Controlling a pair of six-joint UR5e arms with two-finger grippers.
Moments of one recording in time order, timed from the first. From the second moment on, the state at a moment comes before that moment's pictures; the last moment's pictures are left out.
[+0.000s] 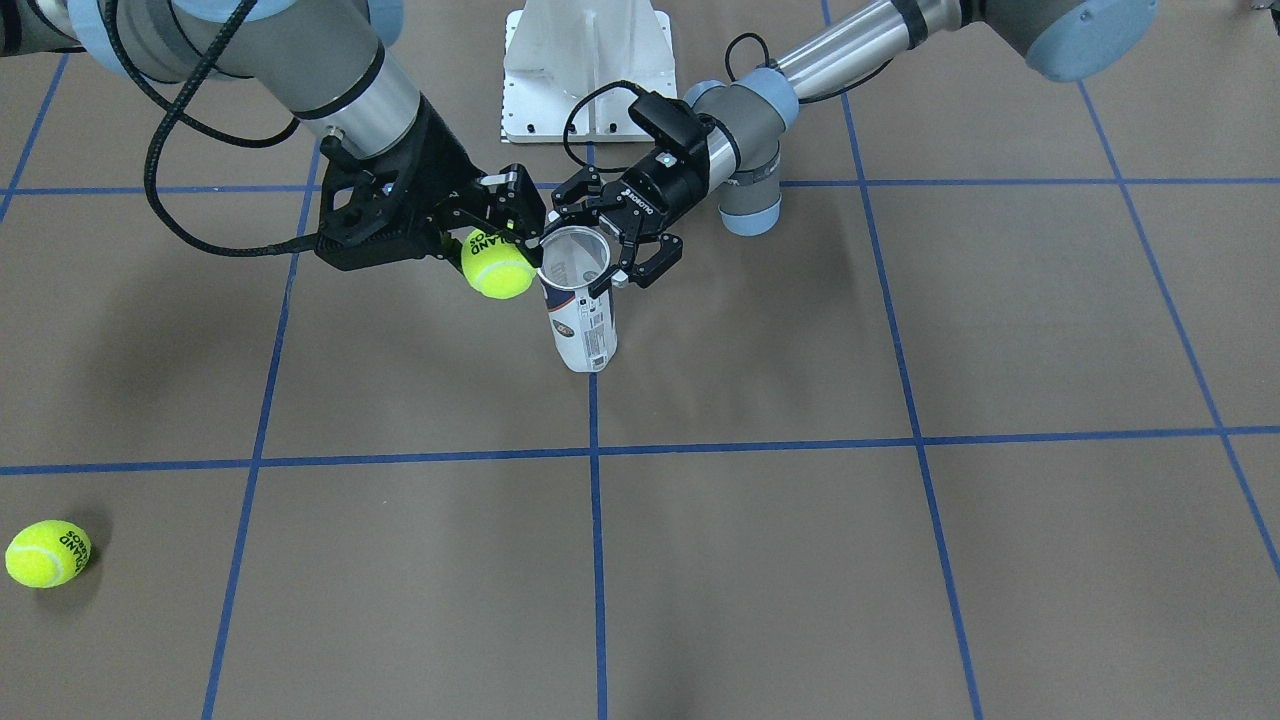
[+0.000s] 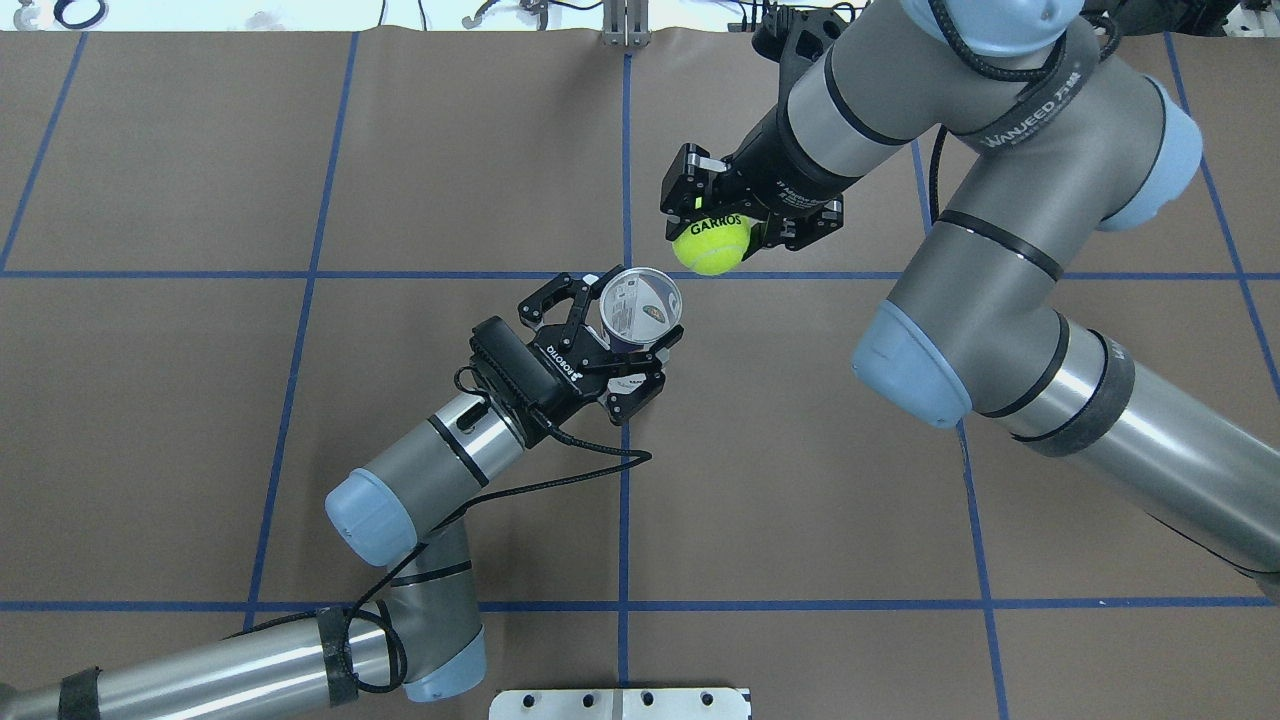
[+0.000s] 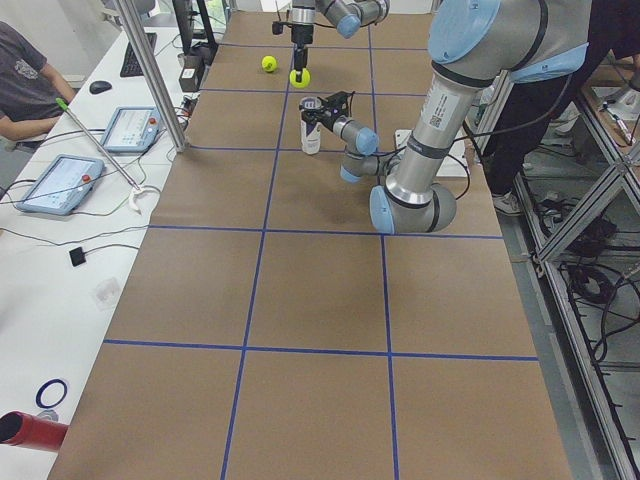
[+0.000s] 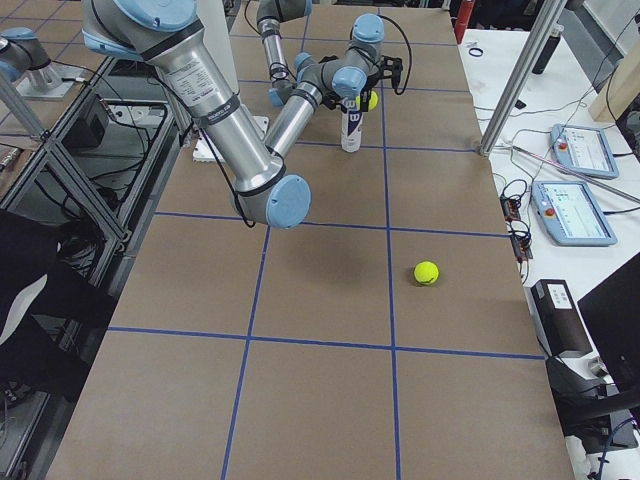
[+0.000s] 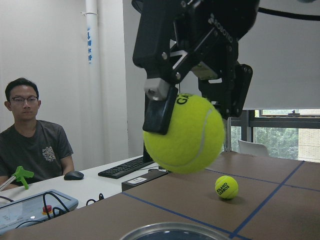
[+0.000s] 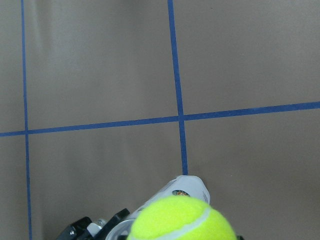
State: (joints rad) left arm -0.30 -2.26 -1.21 -3.42 -1.07 -0.22; right arm 0.78 -0.89 1.83 -1.45 2.19 1.30
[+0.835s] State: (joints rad) left arm -0.30 -2.25 -1.21 -3.42 -1.07 -0.22; right arm 0.68 -0.86 1.82 -1.45 2.09 1.34
